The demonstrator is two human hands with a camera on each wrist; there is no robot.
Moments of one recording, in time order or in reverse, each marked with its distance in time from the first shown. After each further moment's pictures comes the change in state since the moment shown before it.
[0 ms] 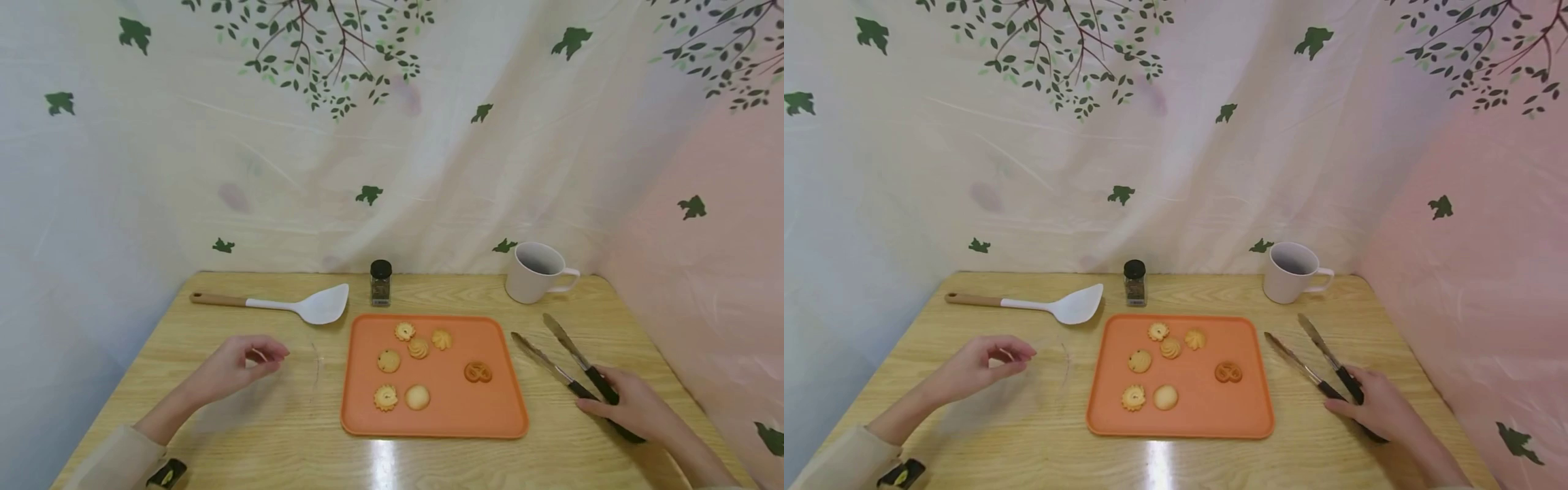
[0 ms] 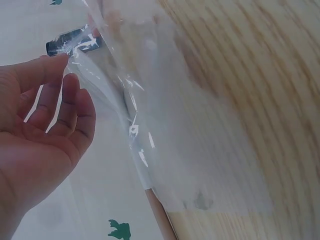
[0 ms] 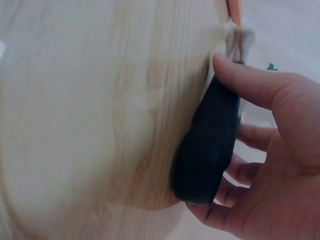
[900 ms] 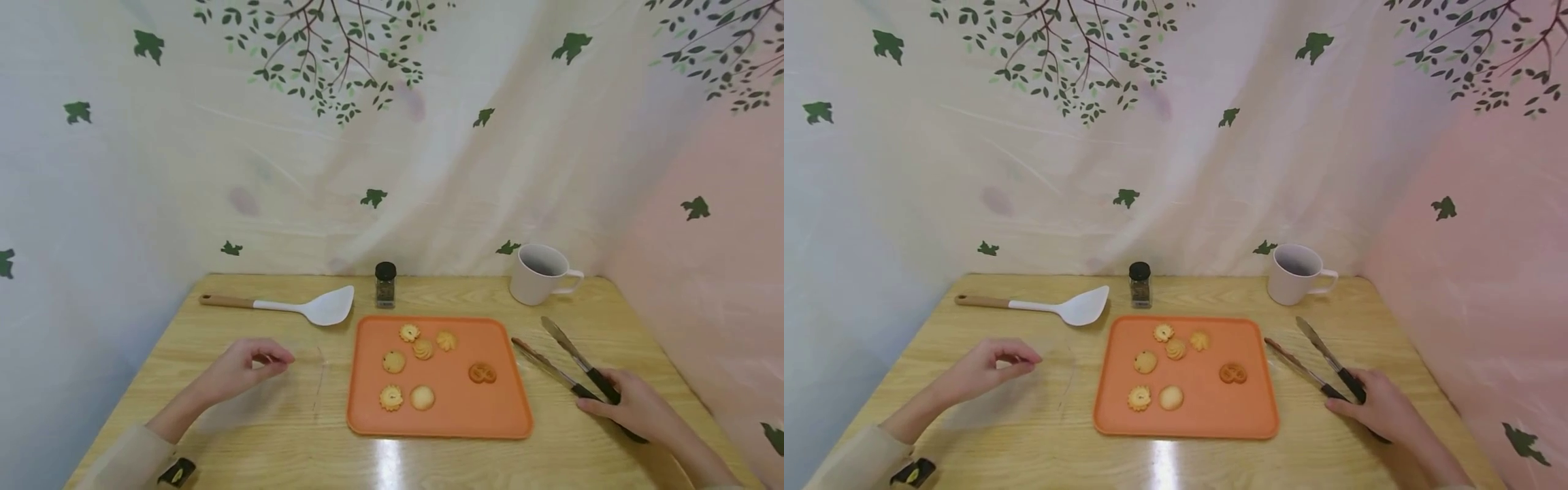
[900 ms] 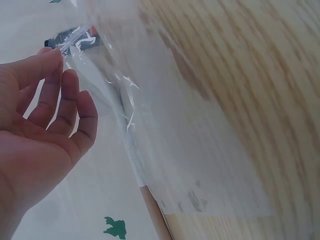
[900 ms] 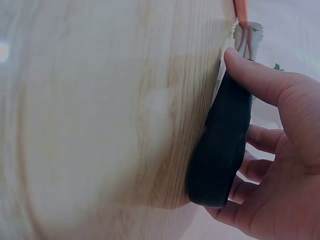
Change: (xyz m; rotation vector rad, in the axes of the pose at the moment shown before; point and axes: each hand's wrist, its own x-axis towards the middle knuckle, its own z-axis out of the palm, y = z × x) left_hand -0.003 -0.008 0.001 -0.026 -0.003 0.056; right_hand 0.001 0.001 0.004 0.022 -0.002 0.021
